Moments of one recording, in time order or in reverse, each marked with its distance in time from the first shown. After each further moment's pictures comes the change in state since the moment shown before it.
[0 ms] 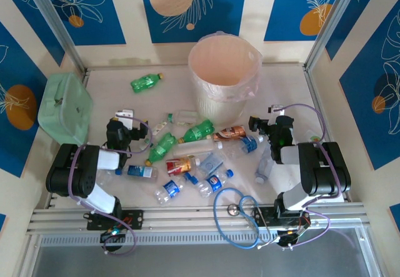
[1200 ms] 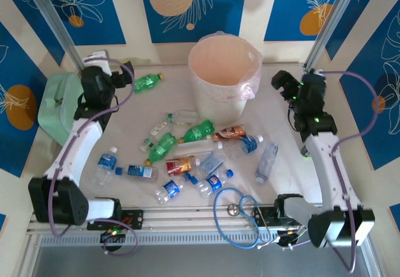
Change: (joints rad) left arm 0.000 -0.211 0.795 -0.850 -0.085 -0.226; right arm 0.032 -0.406 0.751 -1.226 0.169 0.588
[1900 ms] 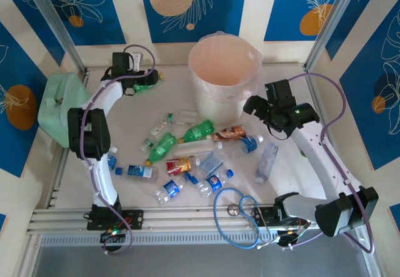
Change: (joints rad) left arm 0.019 0.711 0.524 -0.291 0.368 0.106; right arm 0.261 0.073 0.083 -0.436 -0.013 0.053
